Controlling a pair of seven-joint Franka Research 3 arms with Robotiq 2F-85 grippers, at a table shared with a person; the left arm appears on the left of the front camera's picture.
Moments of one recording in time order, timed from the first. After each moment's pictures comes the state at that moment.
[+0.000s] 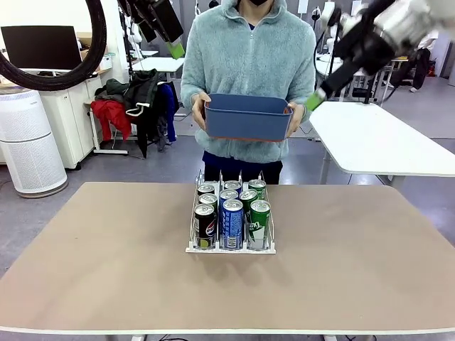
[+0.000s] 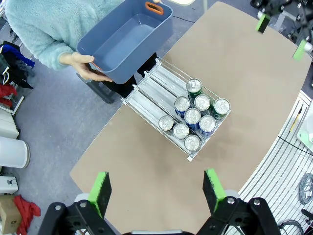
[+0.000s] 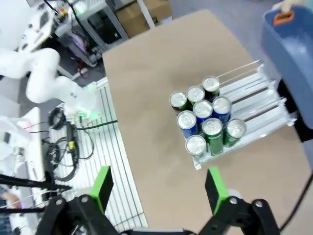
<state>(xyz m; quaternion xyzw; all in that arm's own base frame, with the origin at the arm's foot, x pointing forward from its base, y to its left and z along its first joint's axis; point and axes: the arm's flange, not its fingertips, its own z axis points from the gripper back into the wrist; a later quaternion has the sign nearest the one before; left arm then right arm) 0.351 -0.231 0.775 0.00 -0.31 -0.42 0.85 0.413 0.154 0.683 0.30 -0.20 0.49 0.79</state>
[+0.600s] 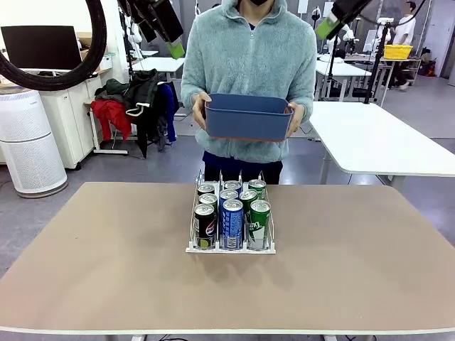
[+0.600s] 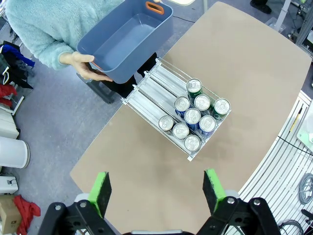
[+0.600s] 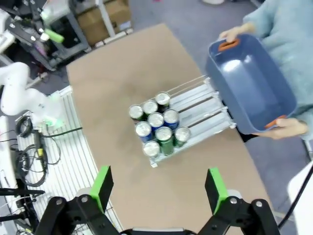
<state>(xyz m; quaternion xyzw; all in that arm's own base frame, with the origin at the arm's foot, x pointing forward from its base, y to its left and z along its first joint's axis) 0.351 -0.231 0.775 0.00 -0.31 -0.42 0.85 0.420 0.152 0.797 0.19 -0.27 0.49 0.81</state>
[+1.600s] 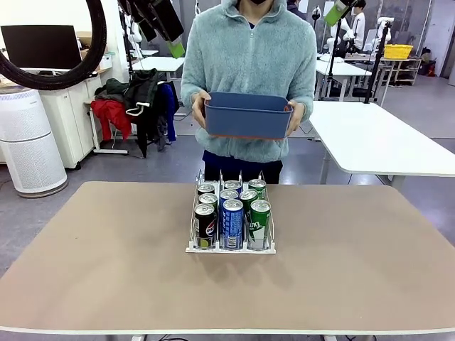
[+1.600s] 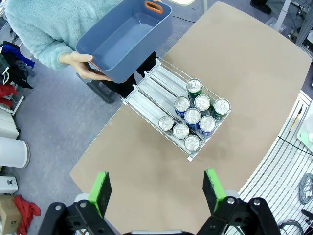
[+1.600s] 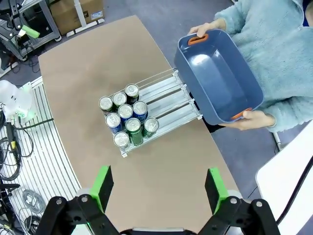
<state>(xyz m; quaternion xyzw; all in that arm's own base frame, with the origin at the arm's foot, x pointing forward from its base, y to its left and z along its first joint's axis) 0.351 -0.231 0.775 0.00 -0.31 -0.42 0.85 0.420 0.151 0.822 0.10 -0.29 0.50 0.81</state>
